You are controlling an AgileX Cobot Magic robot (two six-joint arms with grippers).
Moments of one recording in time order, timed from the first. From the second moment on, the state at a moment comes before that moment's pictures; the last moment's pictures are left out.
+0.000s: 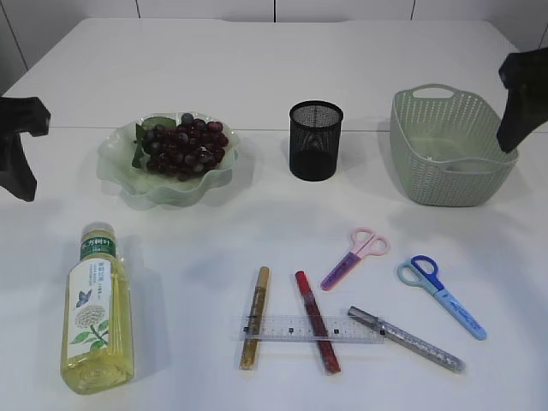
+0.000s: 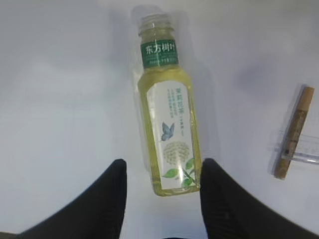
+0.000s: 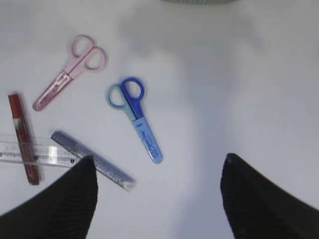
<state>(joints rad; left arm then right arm) -0.38 1.38 -1.15 0.09 1.10 -0.64 0.07 1.54 -1.42 0.05 1.24 0.03</state>
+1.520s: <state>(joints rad) -0.32 1.80 -1.15 -0.11 1.02 -0.61 0.07 1.38 -1.32 0.03 1.24 0.03</state>
